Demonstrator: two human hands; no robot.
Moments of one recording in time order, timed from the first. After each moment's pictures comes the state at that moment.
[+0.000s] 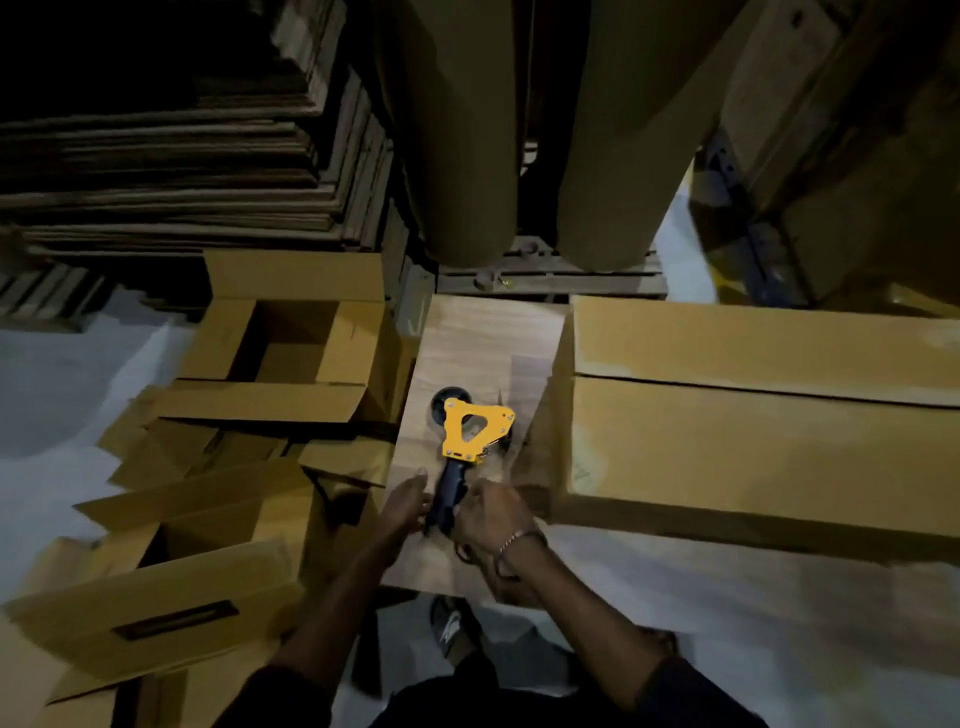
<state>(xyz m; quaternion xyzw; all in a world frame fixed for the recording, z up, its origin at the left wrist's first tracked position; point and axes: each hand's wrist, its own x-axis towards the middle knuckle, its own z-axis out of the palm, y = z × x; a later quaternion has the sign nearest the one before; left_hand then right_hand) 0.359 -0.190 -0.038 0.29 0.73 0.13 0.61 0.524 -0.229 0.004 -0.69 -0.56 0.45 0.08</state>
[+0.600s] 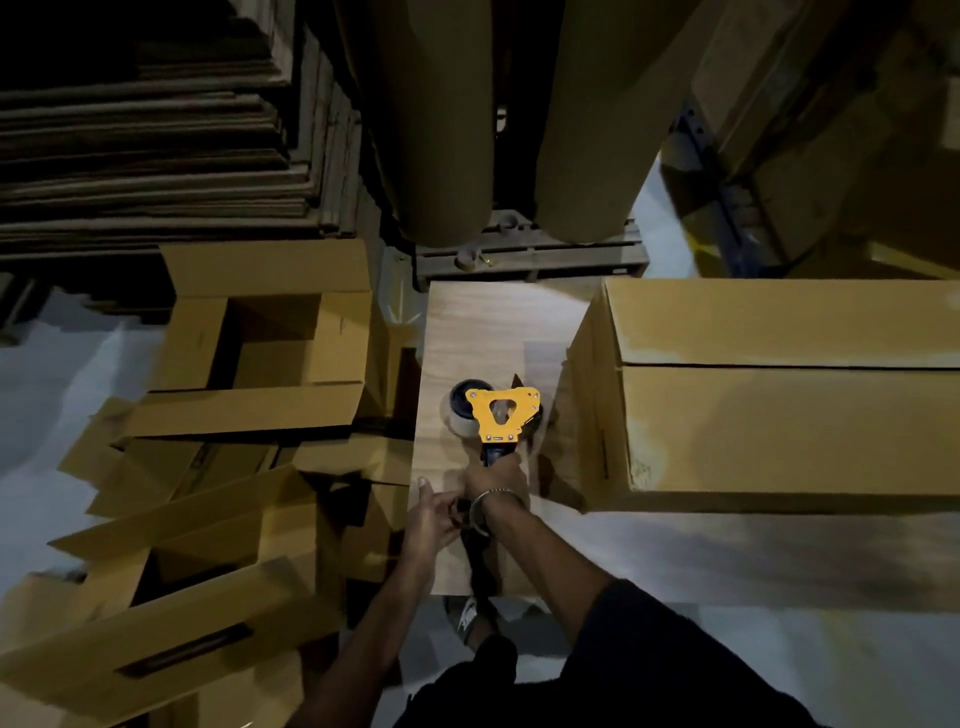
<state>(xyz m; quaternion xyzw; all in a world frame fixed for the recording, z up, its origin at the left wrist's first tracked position) 0.335 -0.200 -0.031 0.20 0.66 0.22 0.69 0.447 -0.161 -0.027 -0.84 -0.19 0.49 0.16</state>
